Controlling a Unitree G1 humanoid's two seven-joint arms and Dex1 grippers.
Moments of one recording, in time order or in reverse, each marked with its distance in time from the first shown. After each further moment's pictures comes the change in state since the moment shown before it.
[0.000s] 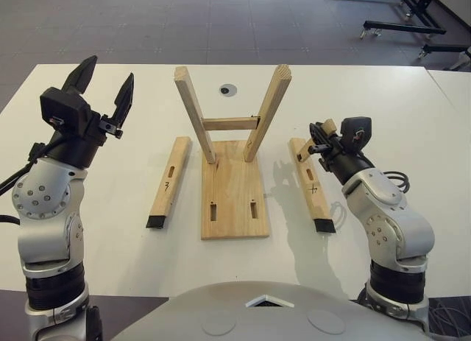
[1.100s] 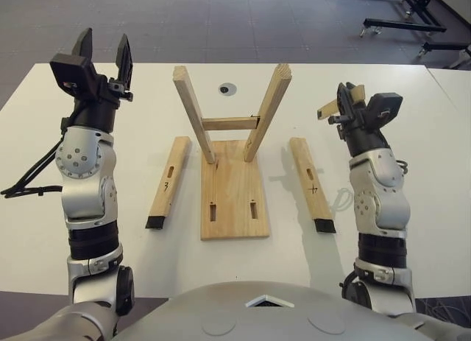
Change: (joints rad) left arm -0.233 -0.170 -0.078 0.261 0.067 -0.071 0.227; right arm -0.074 0.038 -0.063 0.328 -0.099 -0.582 0.127
